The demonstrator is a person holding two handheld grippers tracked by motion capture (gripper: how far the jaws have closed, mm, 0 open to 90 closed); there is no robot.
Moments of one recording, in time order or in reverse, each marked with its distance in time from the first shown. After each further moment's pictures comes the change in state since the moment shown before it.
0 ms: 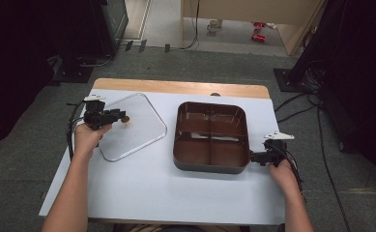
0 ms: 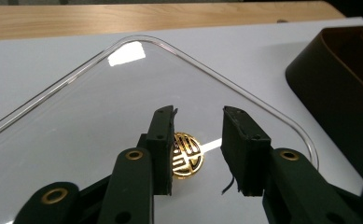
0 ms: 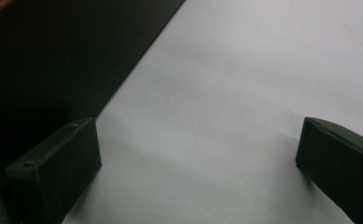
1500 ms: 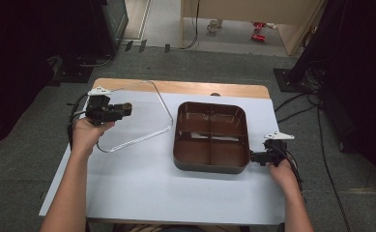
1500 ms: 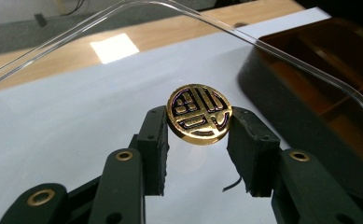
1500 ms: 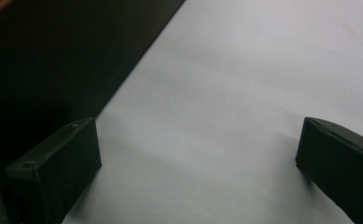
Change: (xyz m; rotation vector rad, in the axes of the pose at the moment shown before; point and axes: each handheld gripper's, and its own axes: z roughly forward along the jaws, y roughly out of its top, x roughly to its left) left arm -0.028 0.023 -0.020 0.013 -0.043 0.095; right arm 0.000 0.000 0.000 -0.001 0.001 0.001
